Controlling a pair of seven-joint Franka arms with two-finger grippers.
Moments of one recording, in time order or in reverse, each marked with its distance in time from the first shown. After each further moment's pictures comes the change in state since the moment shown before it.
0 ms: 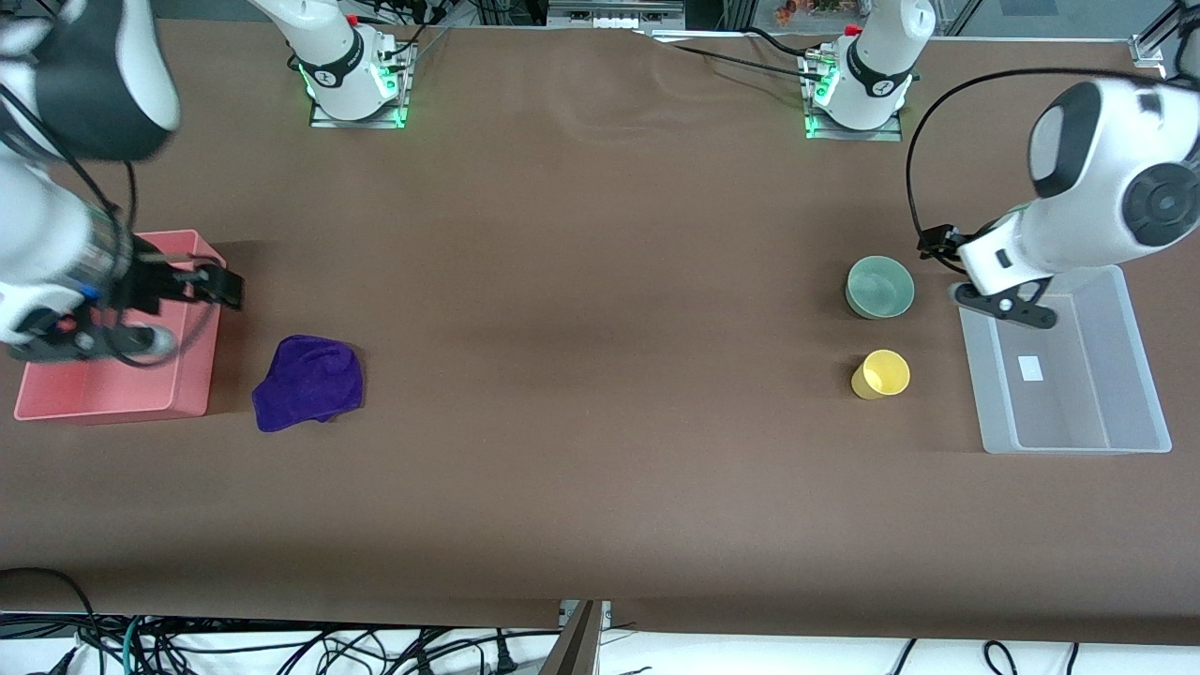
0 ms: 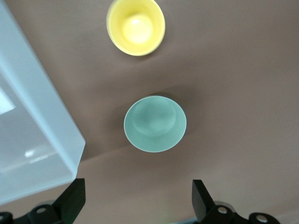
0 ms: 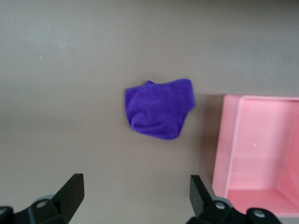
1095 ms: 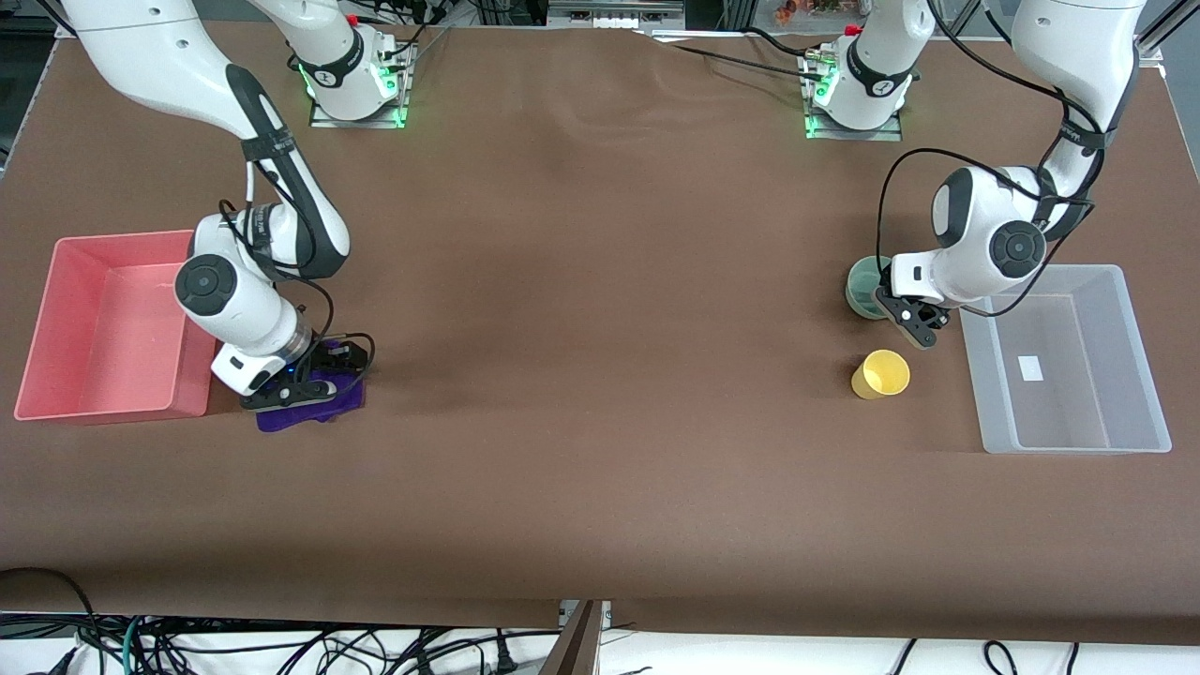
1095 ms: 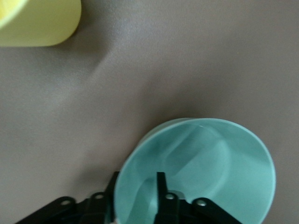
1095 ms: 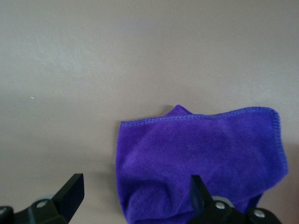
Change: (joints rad) left arm 0.043 0.225 -0.002 -0.293 0.003 0.662 0.461; right arm -0.005 0.148 -0.006 -0.606 -0.025 0.925 -0.015
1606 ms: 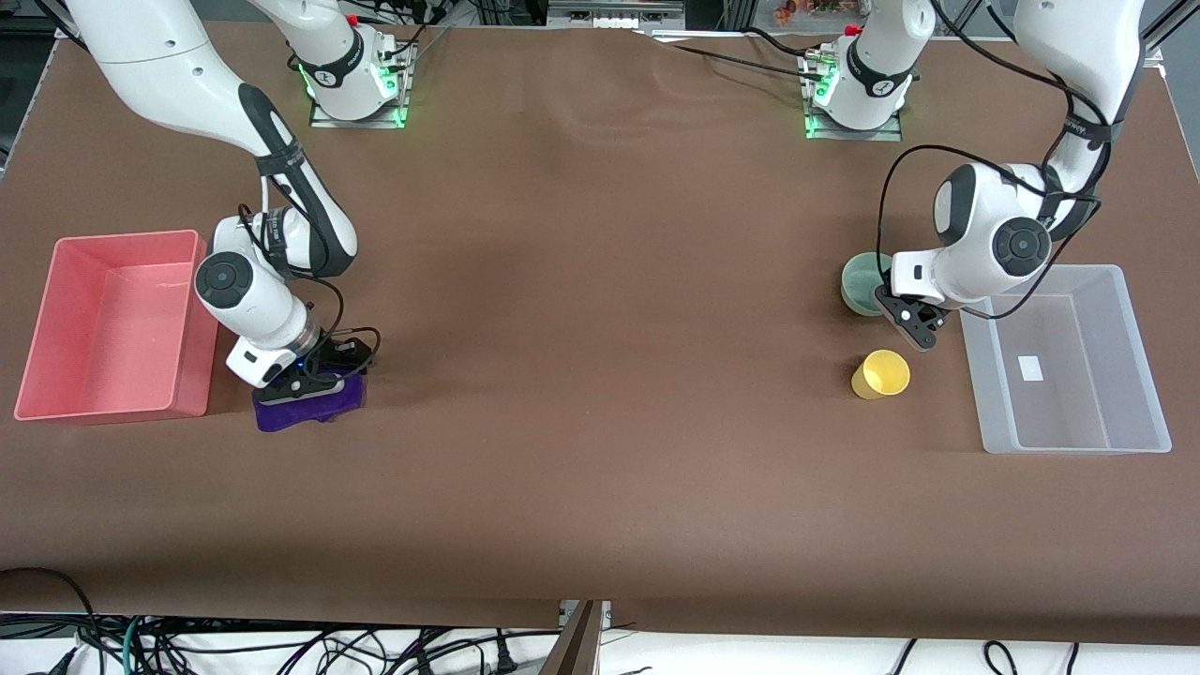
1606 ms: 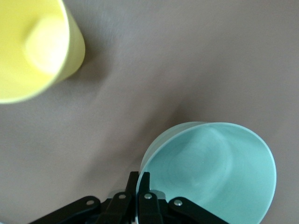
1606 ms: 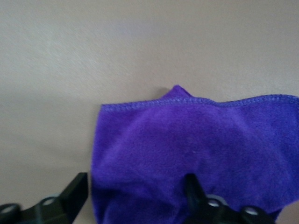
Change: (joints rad) left arm -0.001 -0.068 -0.042 0.067 0.000 -0.164 0.007; right arm -0.012 0.045 -0.019 -0.073 -0.006 0.140 -0.059
